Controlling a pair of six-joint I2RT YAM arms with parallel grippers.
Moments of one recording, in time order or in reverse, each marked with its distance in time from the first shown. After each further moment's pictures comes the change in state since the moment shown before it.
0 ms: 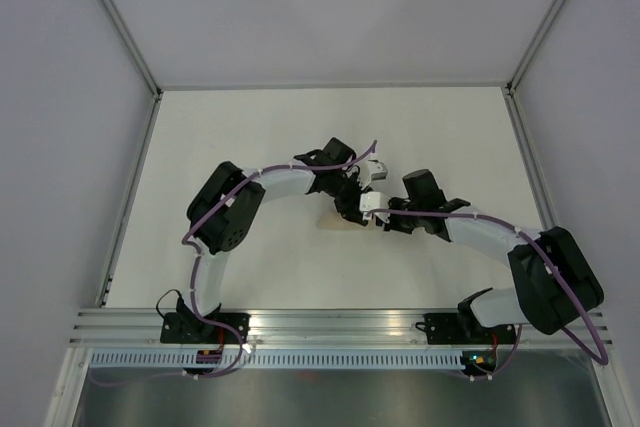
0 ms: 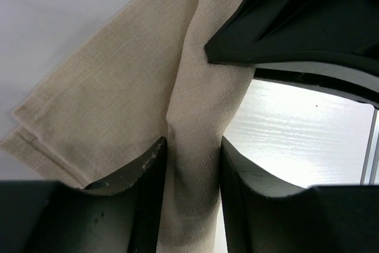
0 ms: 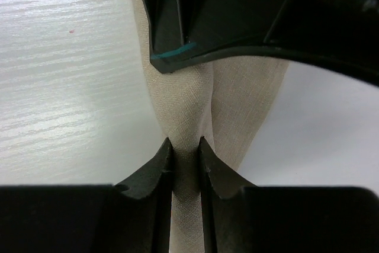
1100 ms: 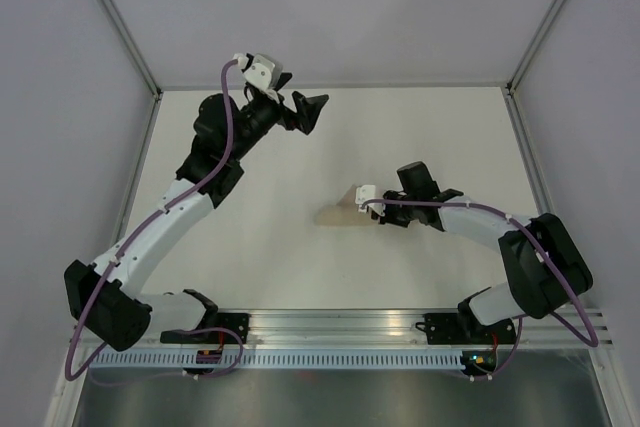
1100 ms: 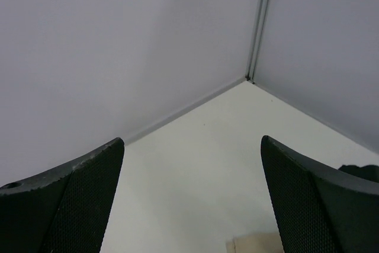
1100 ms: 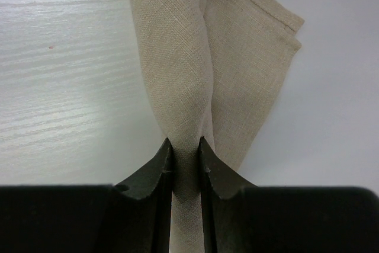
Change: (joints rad) left arm 0.187 -0.842 -0.226 0.570 -0.537 -0.307; right arm 0.000 0.089 0.086 -0.024 0.000 -0.005
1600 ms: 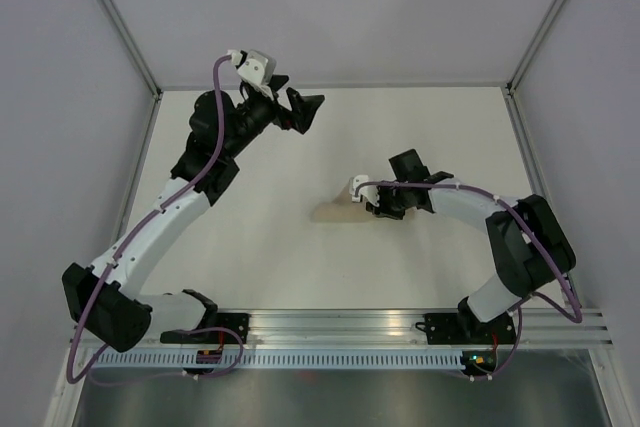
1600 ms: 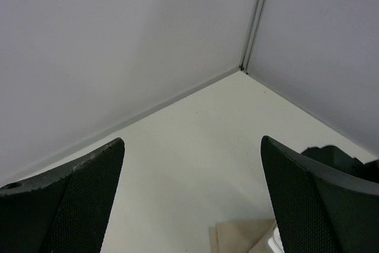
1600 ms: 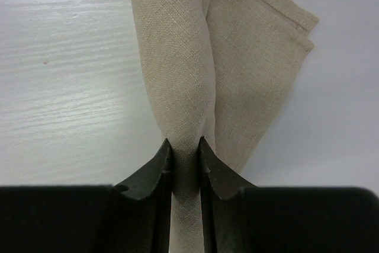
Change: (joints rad) left arm 0.031 0.007 0.068 -0.076 0.013 -0.061; right arm -0.003 0.114 0.145 -0.125 -0.031 -0.004
